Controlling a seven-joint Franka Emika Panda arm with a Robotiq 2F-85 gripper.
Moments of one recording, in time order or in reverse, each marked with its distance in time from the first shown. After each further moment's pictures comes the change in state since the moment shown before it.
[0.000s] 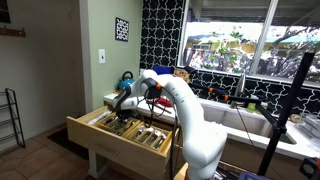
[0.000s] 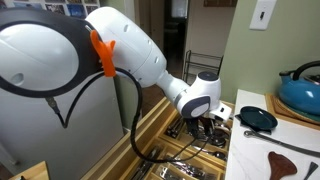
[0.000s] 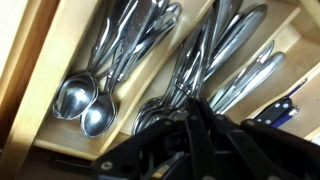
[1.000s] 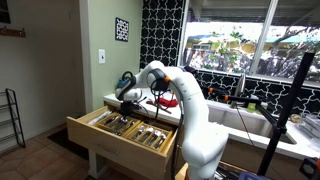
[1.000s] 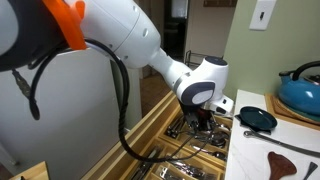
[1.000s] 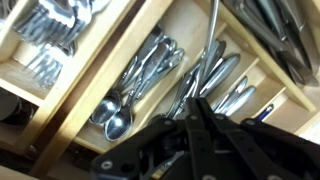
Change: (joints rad) arm -0.058 -0.185 0.048 -0.106 0.007 -0.222 -0.114
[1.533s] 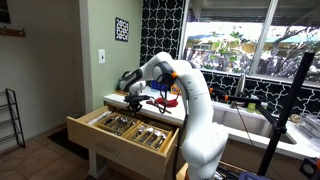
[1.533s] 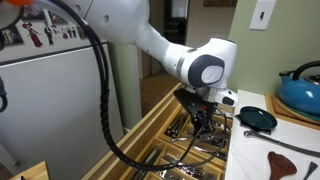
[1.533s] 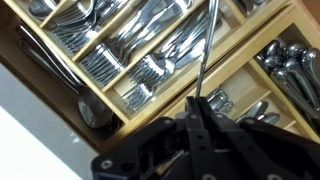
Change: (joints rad) arm 0.005 -0.144 -0.052 -0.033 -0.193 -0.360 -0.045
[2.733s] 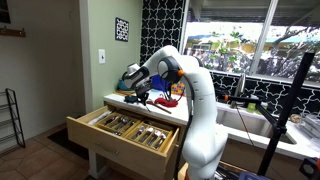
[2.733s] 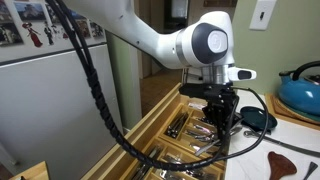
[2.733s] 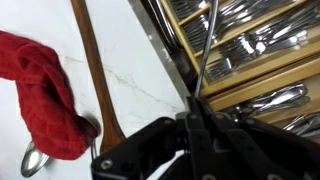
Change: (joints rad) arm 0.022 -0.119 -0.042 -0.024 -0.398 -0.018 -0.036
